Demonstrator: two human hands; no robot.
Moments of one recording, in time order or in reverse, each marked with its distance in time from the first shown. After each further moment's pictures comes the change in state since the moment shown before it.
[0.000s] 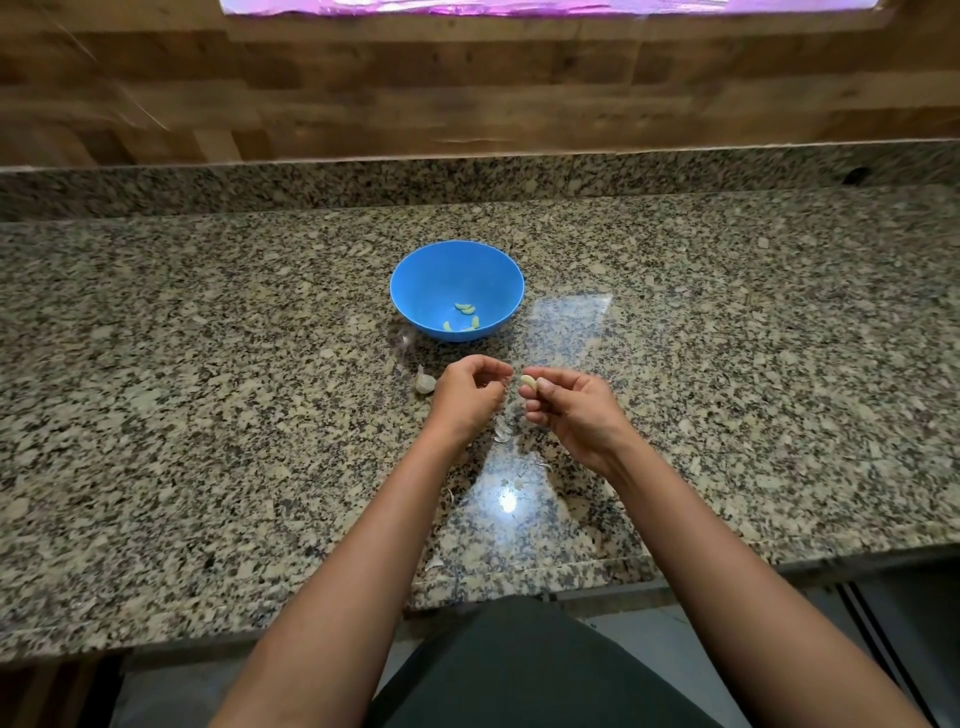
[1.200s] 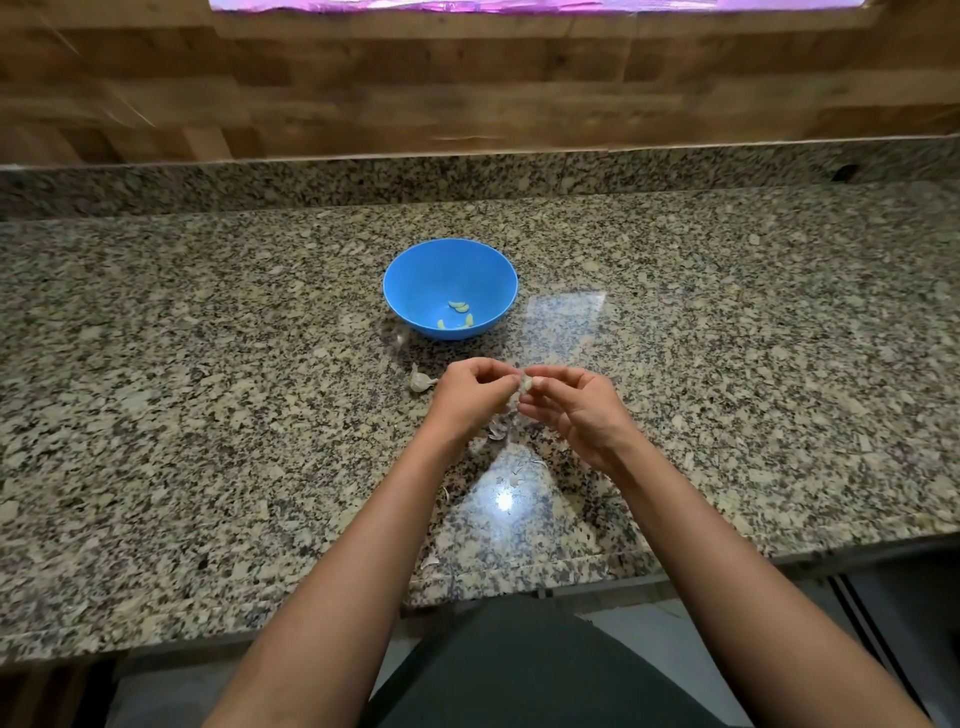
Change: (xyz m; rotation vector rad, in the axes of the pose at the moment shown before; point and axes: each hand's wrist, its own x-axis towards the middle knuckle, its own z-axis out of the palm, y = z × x) left_hand -0.007 0.007 0.002 -0.042 -0.089 -0.004; right_hand -0.004 -0.003 -0.006 0.005 0.048 -0.007
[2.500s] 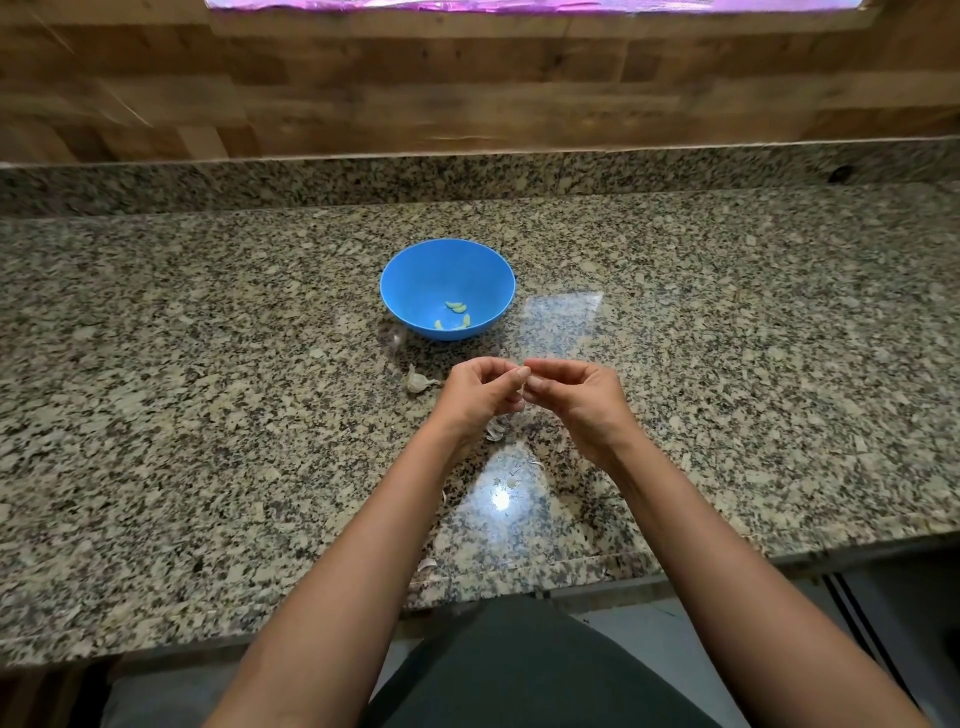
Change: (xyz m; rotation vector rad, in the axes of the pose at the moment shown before) left_hand 0.003 0.002 0.007 -0.321 -0.118 -0.070; right_hand 0.000 -0.004 0.001 -0.089 -0.013 -0.146
